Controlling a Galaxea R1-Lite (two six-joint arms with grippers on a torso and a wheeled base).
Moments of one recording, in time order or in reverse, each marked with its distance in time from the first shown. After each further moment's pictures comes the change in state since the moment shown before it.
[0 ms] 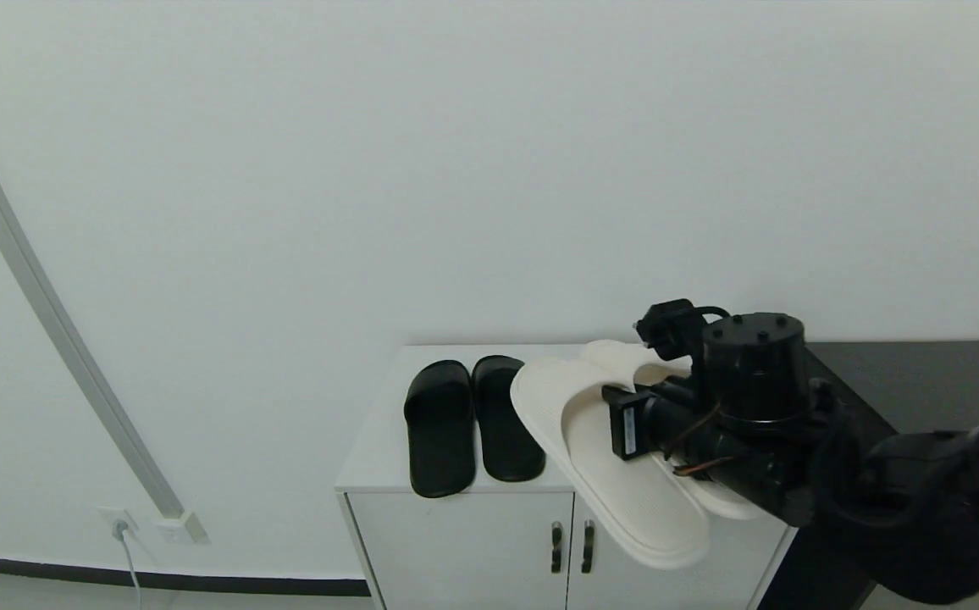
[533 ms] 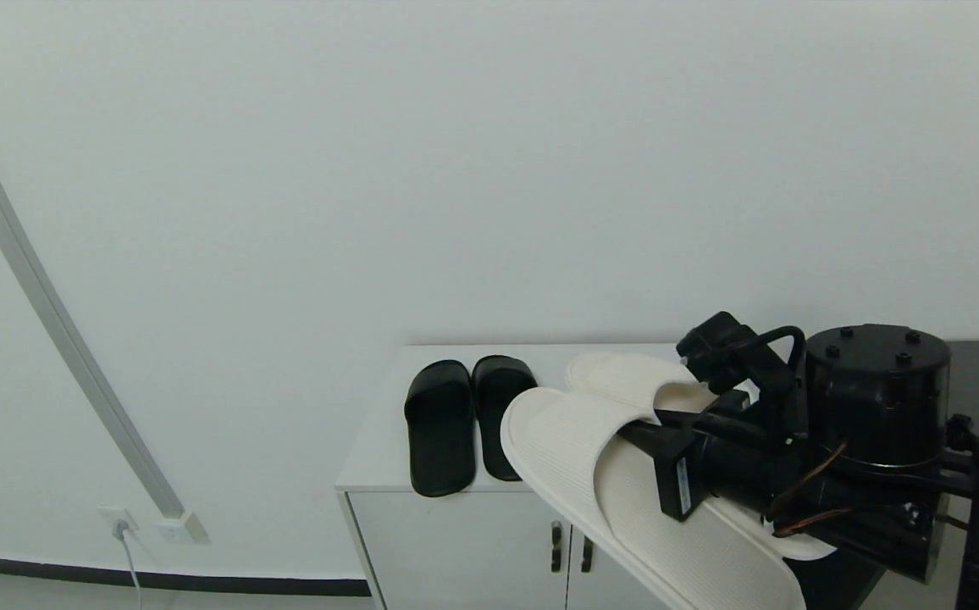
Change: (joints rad) left arm 0.000 0.000 0.000 0.000 0.000 0.000; right arm 0.029 -0.183 0.164 -0.009 0.188 -0.143
